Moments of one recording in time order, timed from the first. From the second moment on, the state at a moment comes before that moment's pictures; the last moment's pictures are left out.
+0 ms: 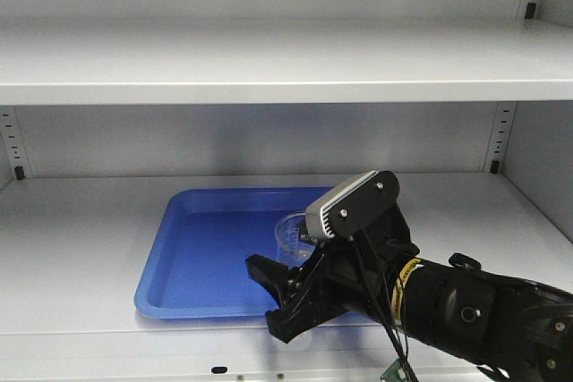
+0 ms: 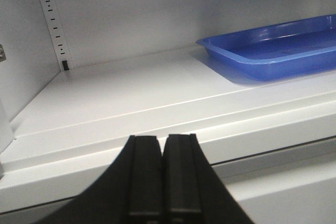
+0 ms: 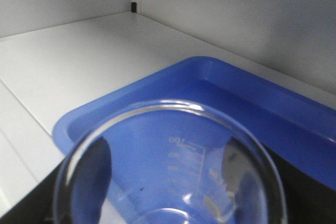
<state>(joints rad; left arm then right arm) -0.13 -0.01 0.03 0.05 0.00 0.09 0.54 1.49 -0.99 -0.88 -0.28 0.69</state>
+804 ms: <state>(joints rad) -0.13 -0.01 0.03 0.05 0.00 0.09 0.47 1.93 -1.39 -0.85 -0.15 0.71</state>
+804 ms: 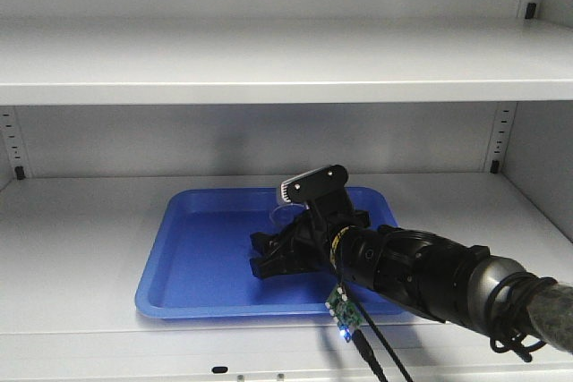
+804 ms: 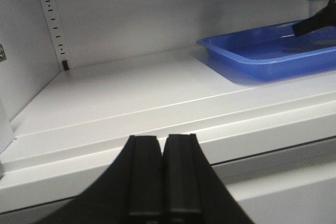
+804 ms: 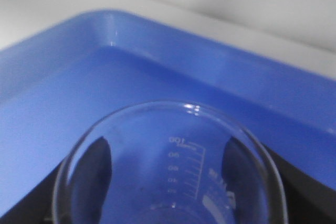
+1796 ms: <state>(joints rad) -0.13 -0.01 0.03 0.05 0.00 0.09 0.47 1.88 -1.39 -0.85 -0.13 0.72</state>
